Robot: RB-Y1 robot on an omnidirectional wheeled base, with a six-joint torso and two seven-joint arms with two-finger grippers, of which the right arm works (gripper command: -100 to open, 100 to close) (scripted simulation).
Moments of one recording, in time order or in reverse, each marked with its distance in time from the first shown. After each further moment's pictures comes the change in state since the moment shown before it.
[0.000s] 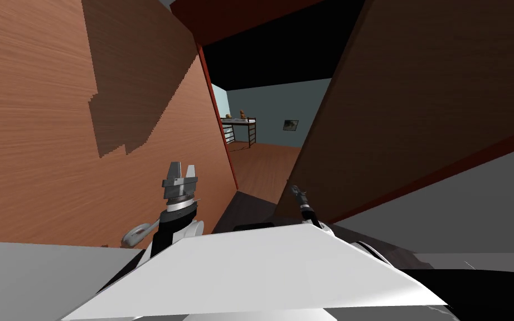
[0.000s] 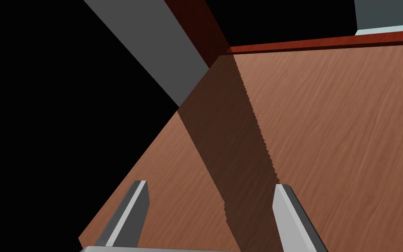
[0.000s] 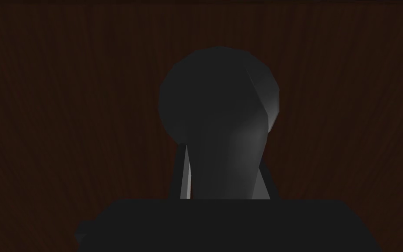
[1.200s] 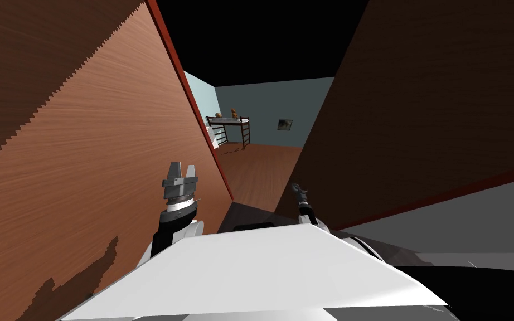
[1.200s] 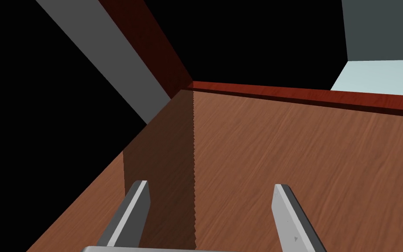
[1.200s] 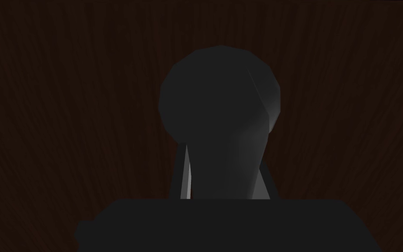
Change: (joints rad) arm -0.055 0.045 -0.096 0.025 -0.049 0.058 0.096
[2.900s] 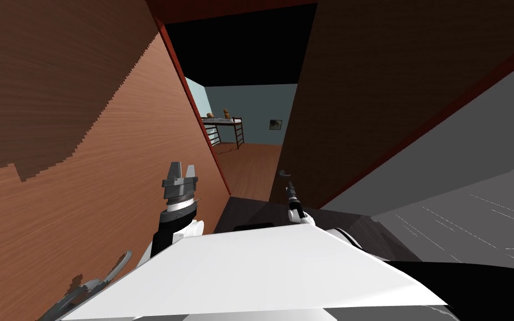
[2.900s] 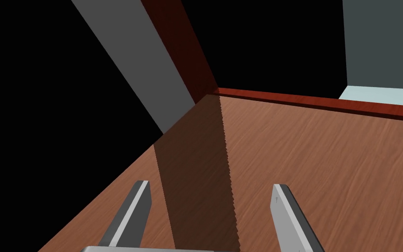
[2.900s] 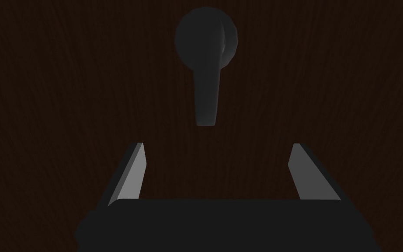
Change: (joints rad) arm -0.087 0.098 0.036 0.010 0.028 0.019 0.085
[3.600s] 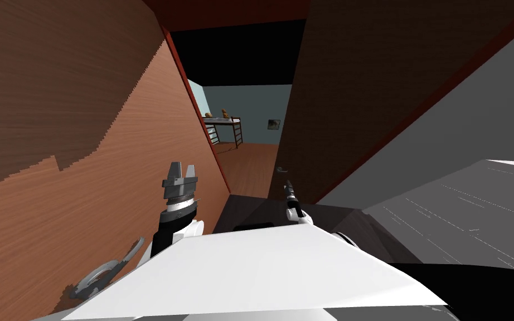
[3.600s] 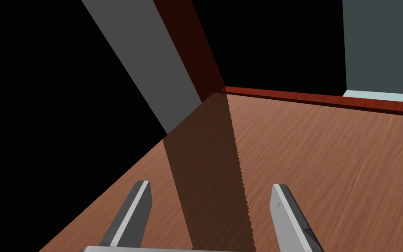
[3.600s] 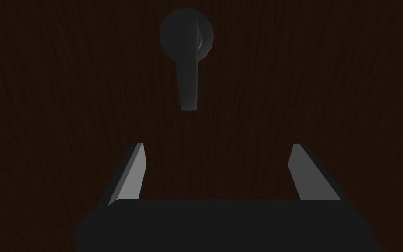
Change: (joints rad) arm 0.038 0.021 -0.001 -0.122 0.018 0.030 0.021
